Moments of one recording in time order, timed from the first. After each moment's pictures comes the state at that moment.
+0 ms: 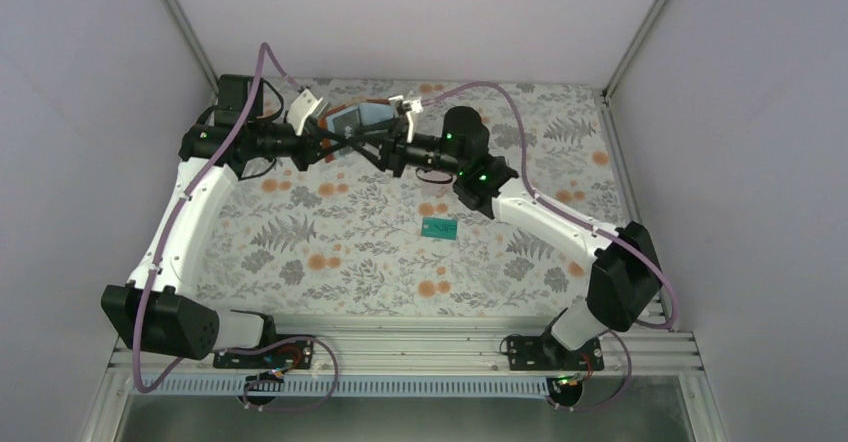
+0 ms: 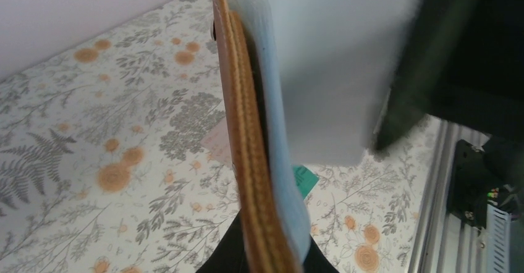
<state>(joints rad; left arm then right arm) -0.13 1.32 1.42 -0.85 0.82 0.34 0.79 1.55 1.24 0.37 -0.61 0.46</state>
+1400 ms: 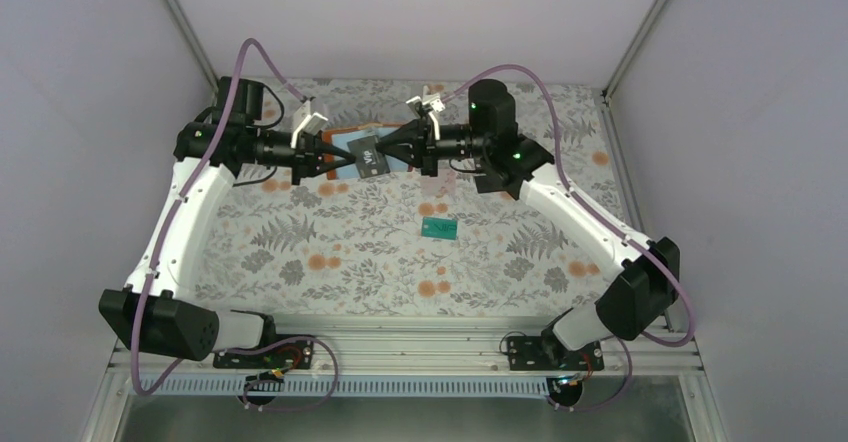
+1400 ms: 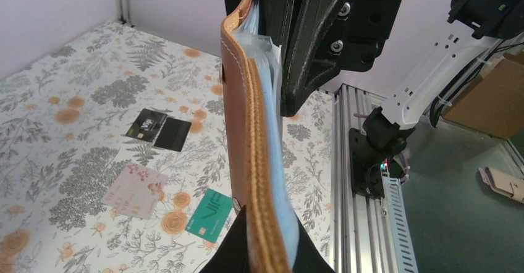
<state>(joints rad) -0.13 1.32 1.46 -1.03 1.17 0.58 0.63 1.49 1.38 -0.09 -0.92 0.11</state>
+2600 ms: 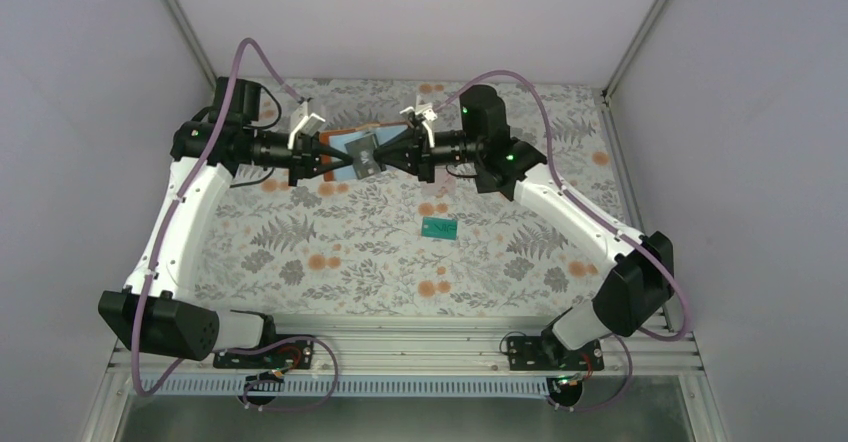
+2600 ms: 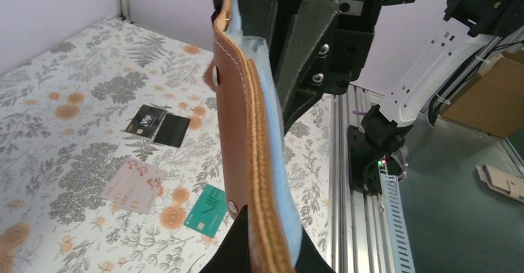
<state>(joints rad) -0.13 1.32 1.47 -1.08 1.18 0.61 0.65 1.51 1.36 -0.12 -0.91 0.03</state>
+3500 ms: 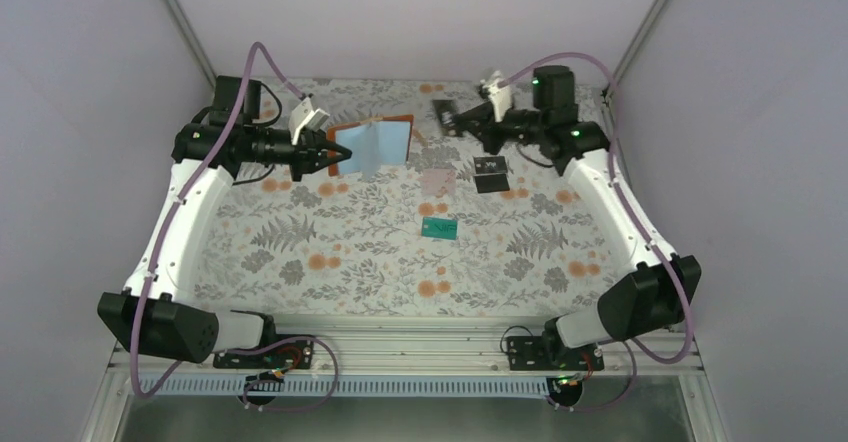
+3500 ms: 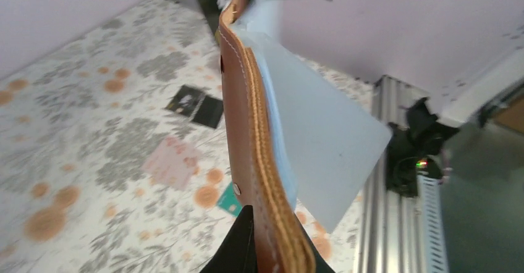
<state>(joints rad) -0.13 1.31 1.47 -1.02 1.08 0.53 0.33 1.44 1.43 -0.51 -0.83 -0.23</state>
